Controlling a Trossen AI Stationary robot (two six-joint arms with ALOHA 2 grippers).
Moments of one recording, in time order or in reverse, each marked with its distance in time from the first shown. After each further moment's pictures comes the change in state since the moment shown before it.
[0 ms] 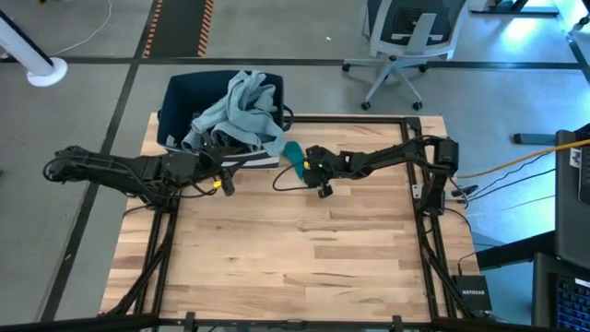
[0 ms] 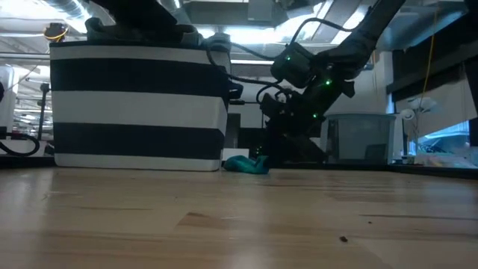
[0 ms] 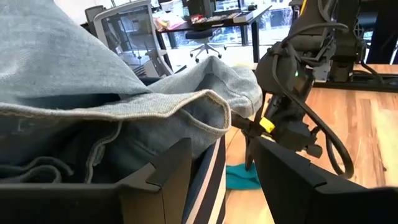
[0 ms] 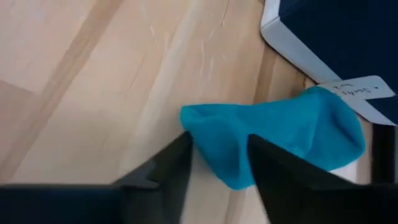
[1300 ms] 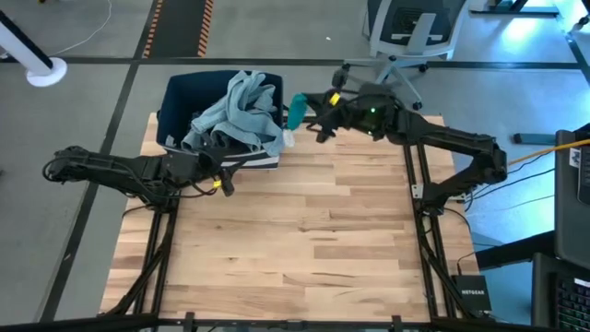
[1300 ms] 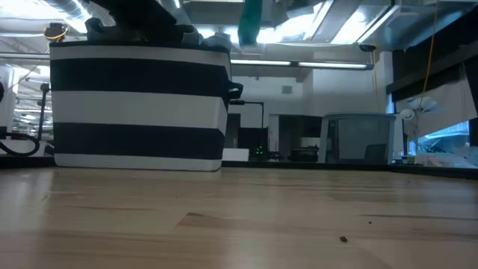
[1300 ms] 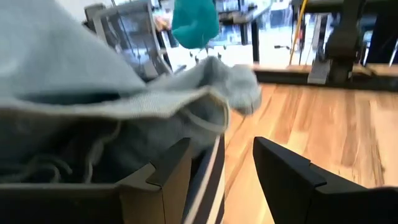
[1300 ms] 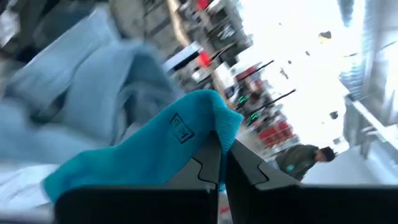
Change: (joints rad) left arm 0.000 0.000 0.000 -0.009 0.001 -0.013; right arm 0.000 -0.412 0.568 -0.232 0.156 -0.185
